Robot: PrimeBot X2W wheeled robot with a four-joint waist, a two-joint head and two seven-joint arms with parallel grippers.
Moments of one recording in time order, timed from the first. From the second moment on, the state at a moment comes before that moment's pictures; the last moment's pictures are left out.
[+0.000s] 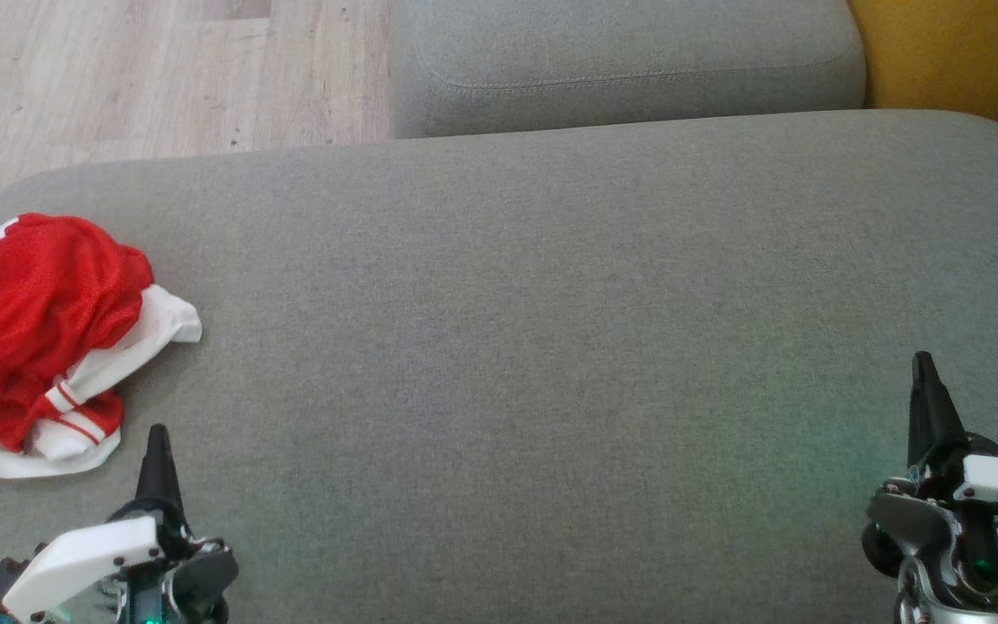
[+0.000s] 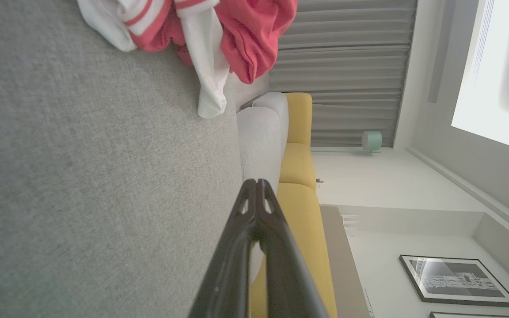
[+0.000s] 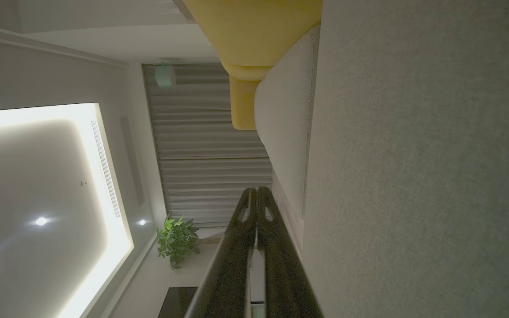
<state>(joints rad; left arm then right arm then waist) -0.06 0.04 0.07 0.28 -1.60 -0.12 0.11 -0.08 -0.04 -0.13 0.29 1.60 0.13 0.11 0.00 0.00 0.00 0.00</state>
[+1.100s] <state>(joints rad) 0.02 0.03 0.07 0.38 -1.60 -0.12 0.10 -0.01 -0.04 -0.13 0.38 1.60 0.13 0.11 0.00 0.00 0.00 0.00</state>
